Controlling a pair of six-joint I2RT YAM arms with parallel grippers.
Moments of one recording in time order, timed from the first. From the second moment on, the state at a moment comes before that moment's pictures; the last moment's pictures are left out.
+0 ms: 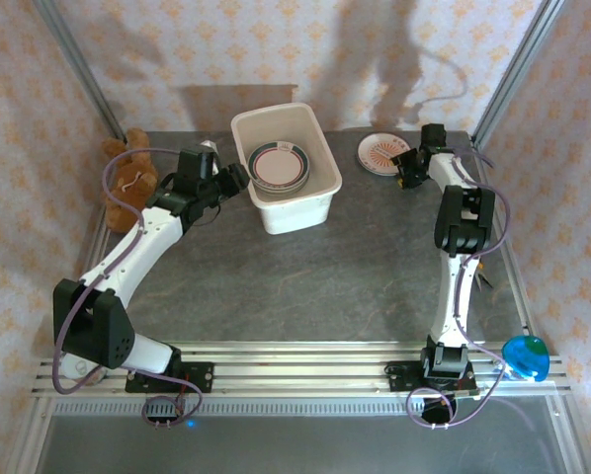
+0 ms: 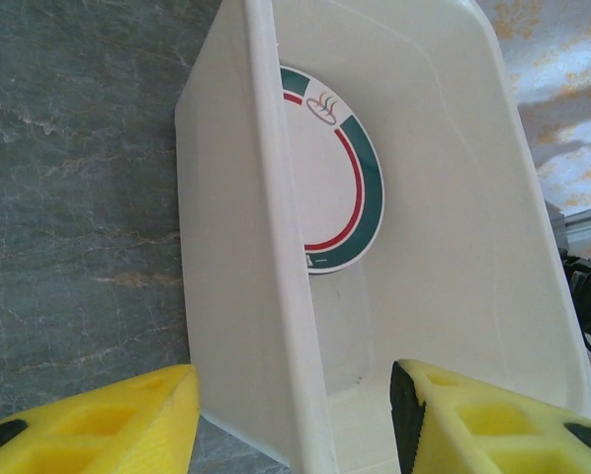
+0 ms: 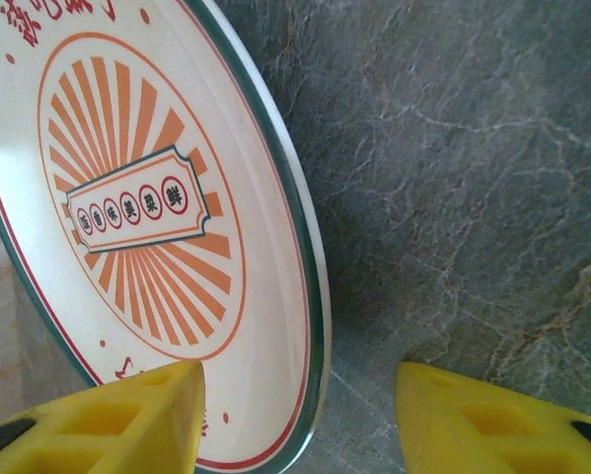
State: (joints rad) left arm -0.24 1.44 1.20 -0.39 0.05 -0.72; right arm -0.08 2.42 1.99 -0.57 -0.33 1.05
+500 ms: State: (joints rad) left arm -0.26 1.48 1.26 -0.40 0.05 -0.72; right arm -0.08 2.50 2.10 -0.58 -0.32 1.08
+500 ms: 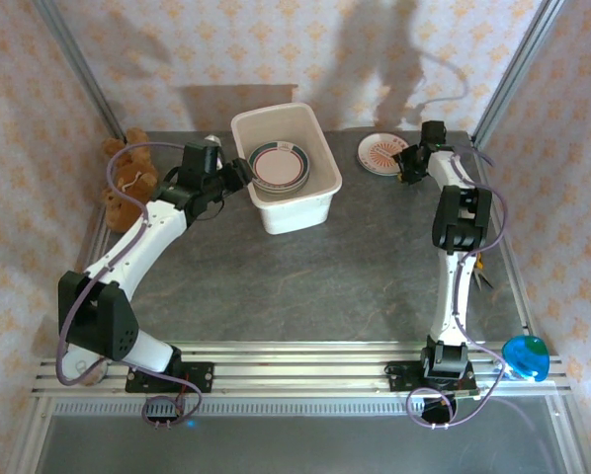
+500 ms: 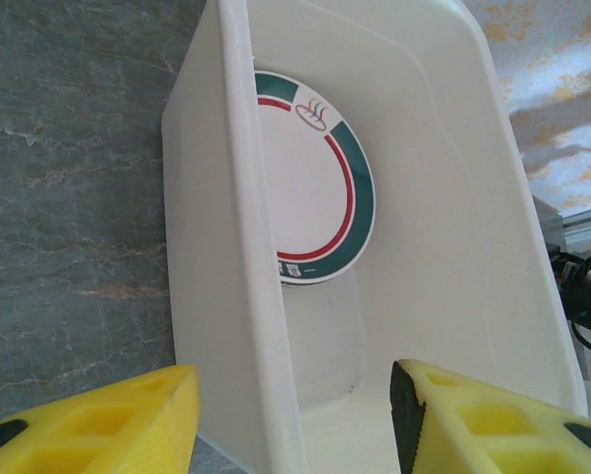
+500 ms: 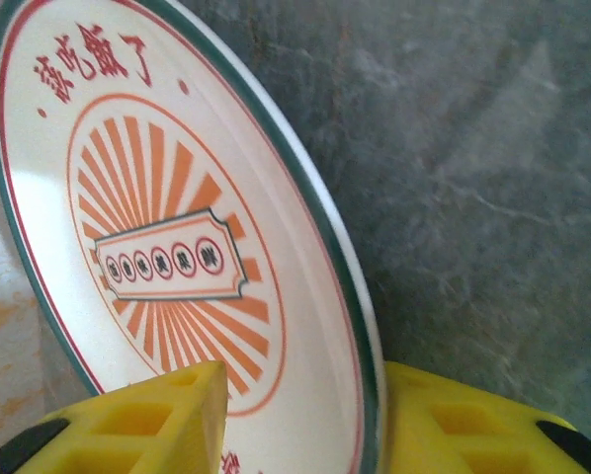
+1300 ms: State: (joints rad) left arm -0.26 1.51 1.28 -0.43 0.05 -0.68; right arm -0.08 2.43 1.96 -0.46 -0.32 1.08
